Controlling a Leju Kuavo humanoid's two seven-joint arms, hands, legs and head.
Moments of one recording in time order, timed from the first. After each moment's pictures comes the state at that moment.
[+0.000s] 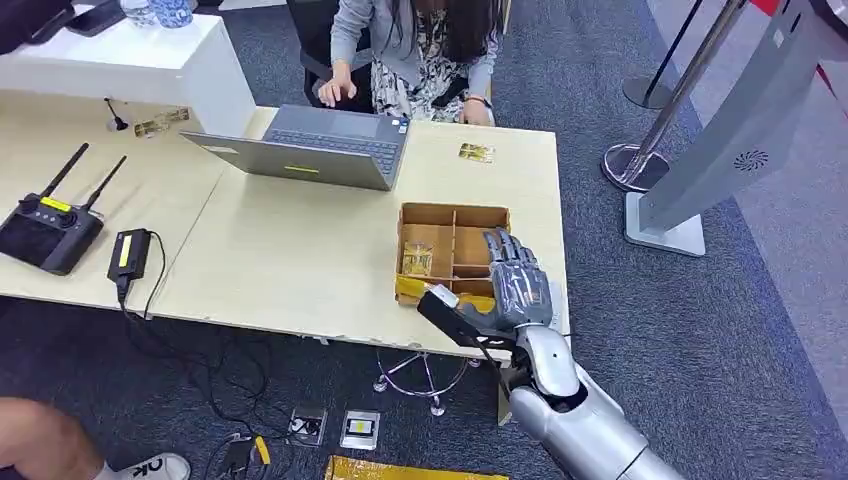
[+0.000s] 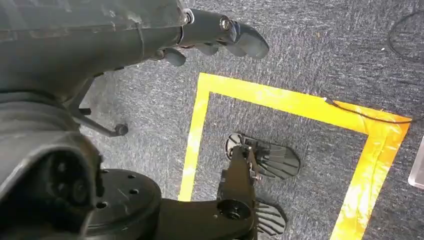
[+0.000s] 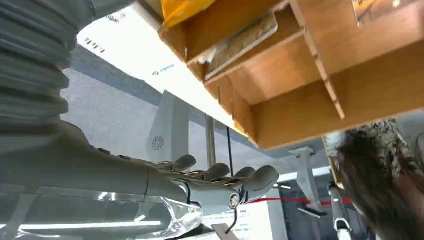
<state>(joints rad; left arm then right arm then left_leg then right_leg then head) -0.29 0.04 -1.06 -0.23 1.07 0.39 0.09 -0.51 -0.10 0.95 -1.20 0.86 -0.38 0.36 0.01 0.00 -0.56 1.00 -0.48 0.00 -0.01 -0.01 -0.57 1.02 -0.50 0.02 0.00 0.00</state>
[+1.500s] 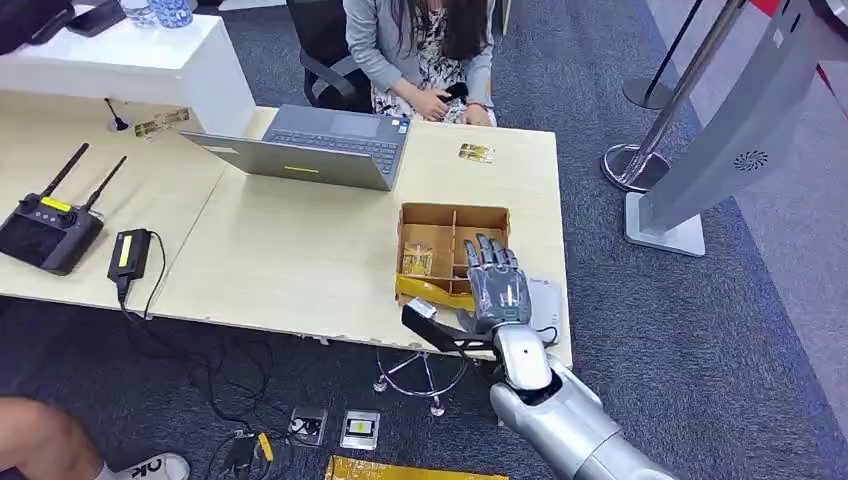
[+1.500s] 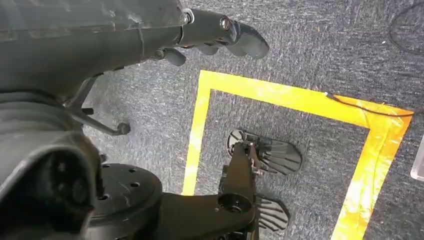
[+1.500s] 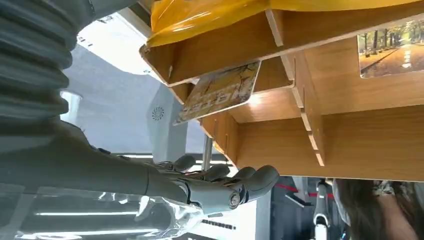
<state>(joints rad) -0.30 0.03 -1.06 -0.23 1.06 0.38 0.12 -0.57 0.00 0.97 -0.99 1.04 -0.35 0.34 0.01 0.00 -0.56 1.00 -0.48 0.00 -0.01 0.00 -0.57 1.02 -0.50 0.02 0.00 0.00</state>
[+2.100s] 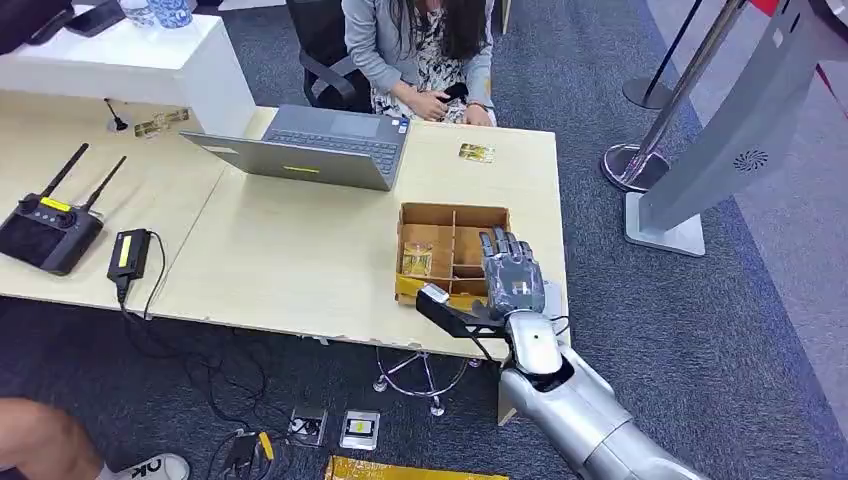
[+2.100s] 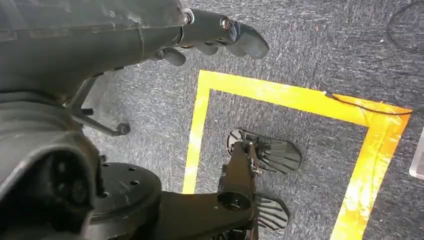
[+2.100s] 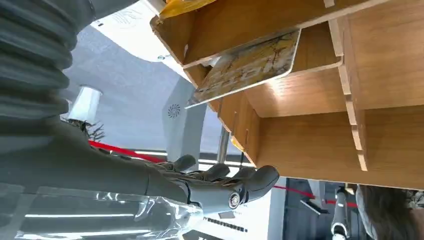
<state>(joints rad) -0.30 0.03 -1.06 -0.23 1.06 0.38 0.12 -0.60 -0.03 0.95 -0.99 1.03 -0.28 0.38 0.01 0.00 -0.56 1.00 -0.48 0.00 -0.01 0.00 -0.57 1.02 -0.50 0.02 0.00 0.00</state>
